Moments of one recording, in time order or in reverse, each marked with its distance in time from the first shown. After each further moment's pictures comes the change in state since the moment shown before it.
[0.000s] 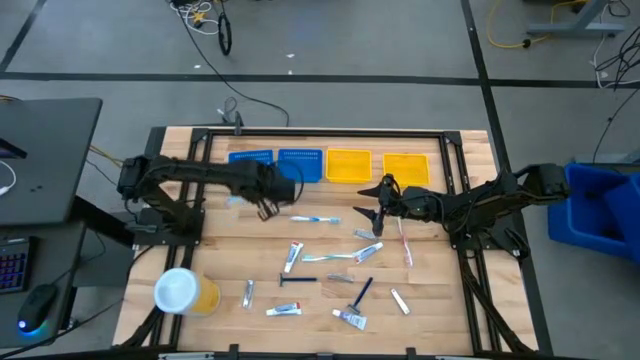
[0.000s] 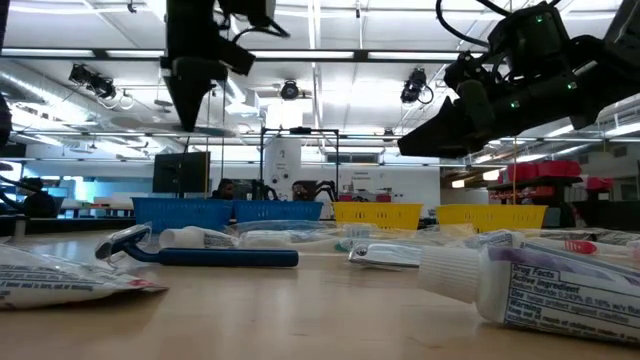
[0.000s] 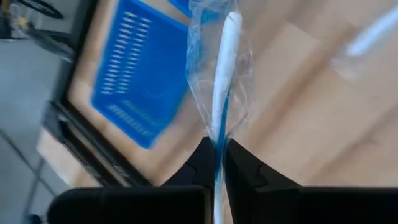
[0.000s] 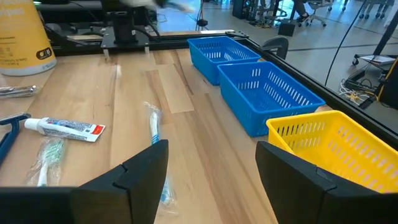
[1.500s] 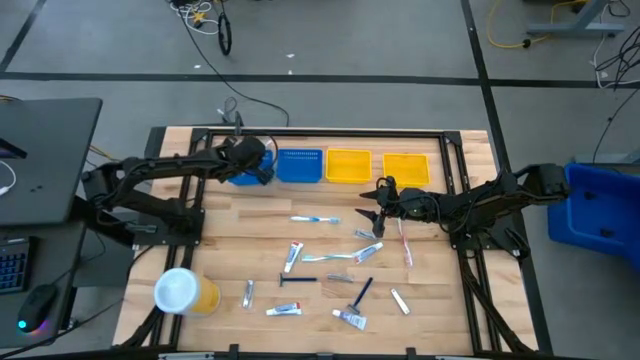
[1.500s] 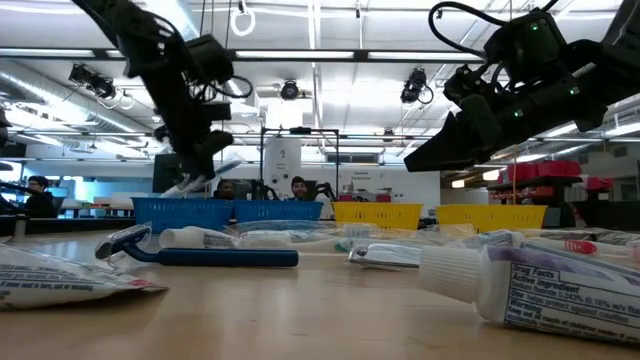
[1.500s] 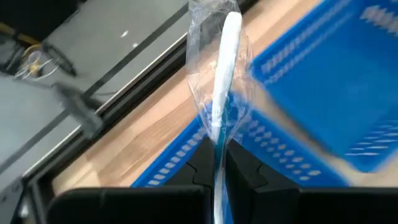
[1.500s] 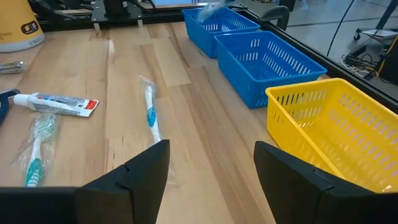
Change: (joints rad) left arm 0.437 -0.308 -0.659 1.080 -0.053 0.369; right arm 0.000 0.000 0.000 -0.099 0.011 0.042
